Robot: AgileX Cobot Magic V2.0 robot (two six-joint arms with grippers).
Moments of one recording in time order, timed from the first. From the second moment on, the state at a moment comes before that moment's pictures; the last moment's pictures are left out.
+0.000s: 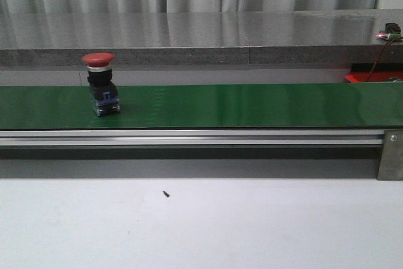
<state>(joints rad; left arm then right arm) -0.04 0.63 -0.58 -0.20 0.67 0.18 -0.20 1.58 -1.50 -0.05 1.01 0.02</state>
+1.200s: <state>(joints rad) -0.04 0.63 -0.58 -0.20 0.67 0.18 -0.56 1.66 -1.02 -0.03 0.61 0.11</state>
